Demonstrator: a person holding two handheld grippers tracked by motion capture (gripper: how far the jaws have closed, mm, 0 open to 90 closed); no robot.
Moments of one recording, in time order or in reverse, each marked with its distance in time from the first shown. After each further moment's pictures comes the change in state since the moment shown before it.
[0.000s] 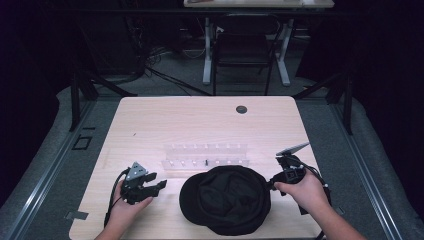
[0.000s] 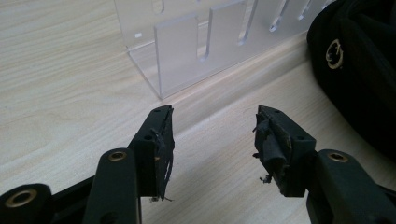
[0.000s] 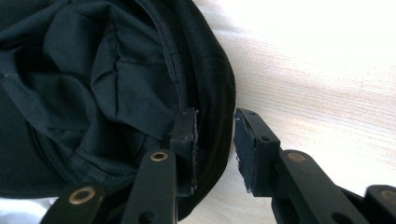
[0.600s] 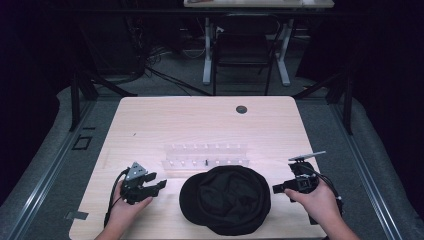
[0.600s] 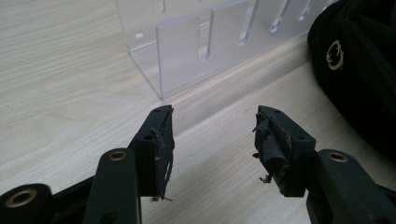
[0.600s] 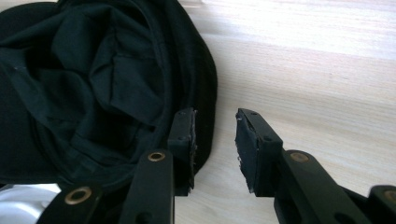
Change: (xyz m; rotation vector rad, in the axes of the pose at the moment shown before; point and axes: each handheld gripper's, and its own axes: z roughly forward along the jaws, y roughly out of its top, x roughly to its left) left arm 0.001 0.000 -0.001 0.000 0.003 0.001; right arm -0.014 -0.030 -0.013 -0.162 0.032 0.015
